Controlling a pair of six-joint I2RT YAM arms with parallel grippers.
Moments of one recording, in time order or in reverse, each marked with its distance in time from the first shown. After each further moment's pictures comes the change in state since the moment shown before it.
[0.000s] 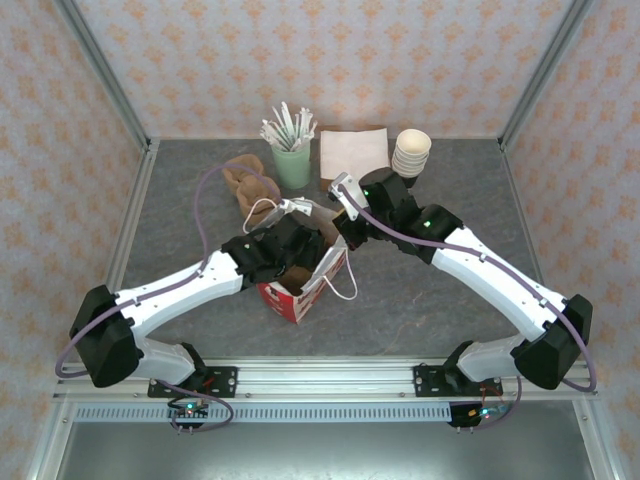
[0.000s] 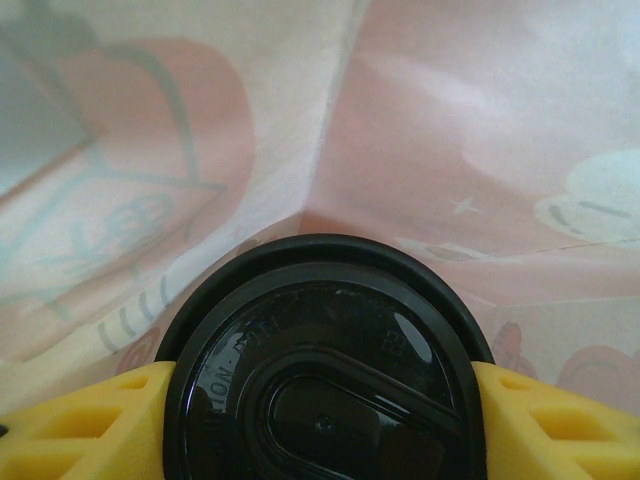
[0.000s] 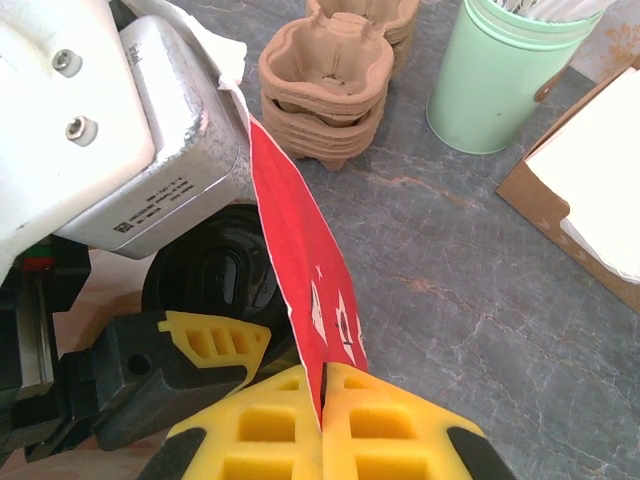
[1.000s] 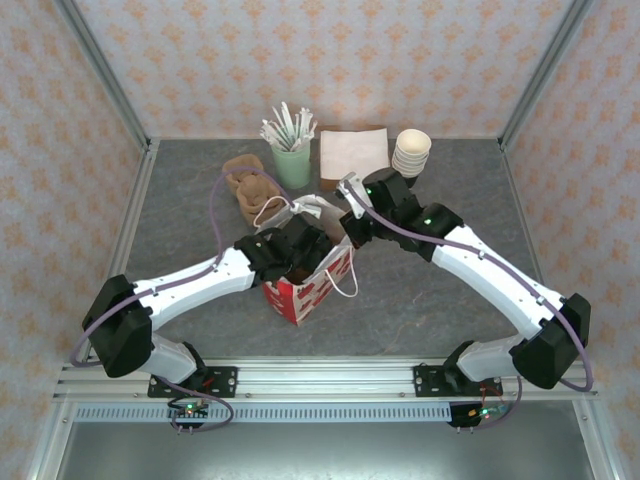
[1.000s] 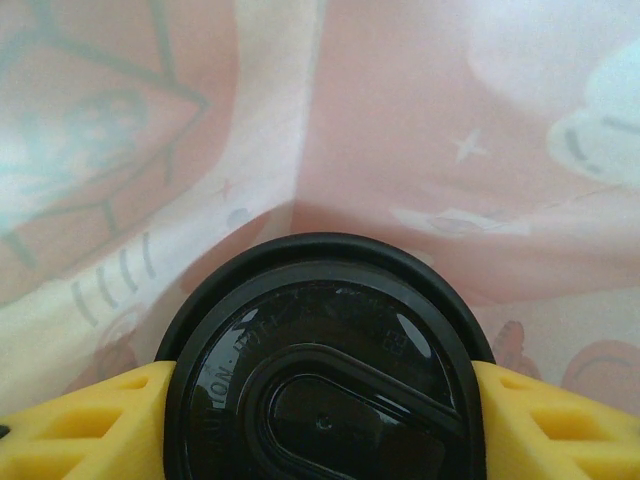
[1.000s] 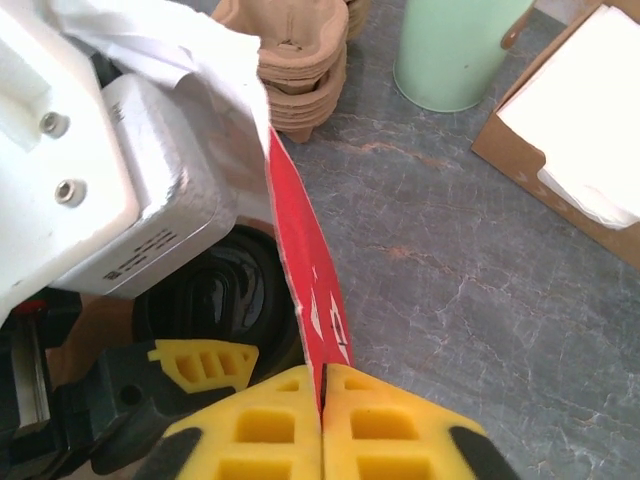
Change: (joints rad) left arm 0.000 0.077 -0.002 0.046 0.075 0.003; right arm -0.044 0.007 -0.021 -0.017 0.018 0.060
